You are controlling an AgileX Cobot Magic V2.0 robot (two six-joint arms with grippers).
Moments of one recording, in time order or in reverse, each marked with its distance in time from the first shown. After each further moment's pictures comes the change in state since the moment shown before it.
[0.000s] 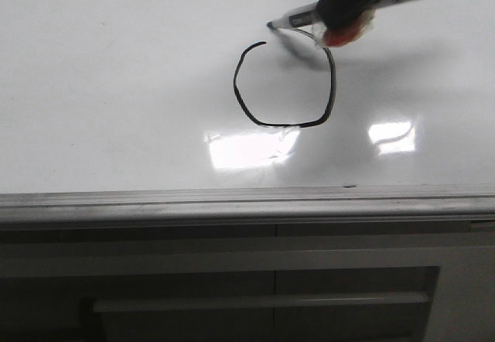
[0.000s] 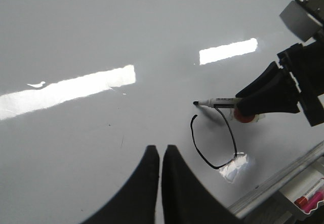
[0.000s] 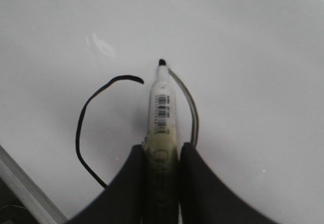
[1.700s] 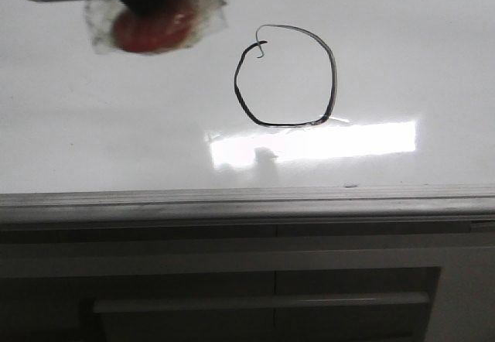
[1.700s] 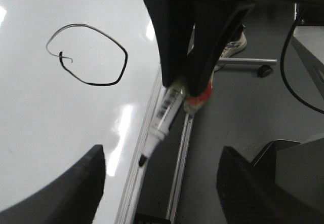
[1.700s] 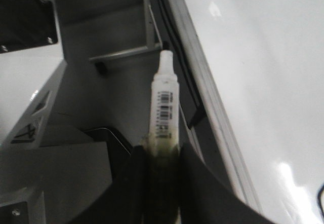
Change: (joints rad) left arm -0.030 0.373 -0.476 -0.075 0.783 0.669; right arm 0.428 0.017 -0.197 0.170 0.321 -0.190
